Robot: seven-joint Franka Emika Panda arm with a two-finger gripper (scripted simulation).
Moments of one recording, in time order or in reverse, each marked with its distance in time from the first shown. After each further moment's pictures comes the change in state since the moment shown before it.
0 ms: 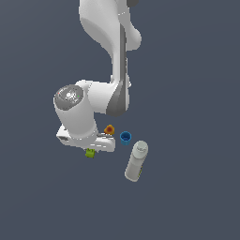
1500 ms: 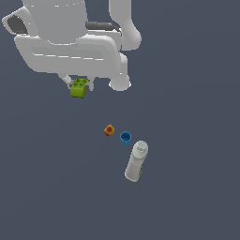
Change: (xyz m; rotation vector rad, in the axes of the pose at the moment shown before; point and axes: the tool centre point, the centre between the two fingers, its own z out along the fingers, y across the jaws) arm -0.041 -0.014 -0.284 -0.001 0.002 0.000
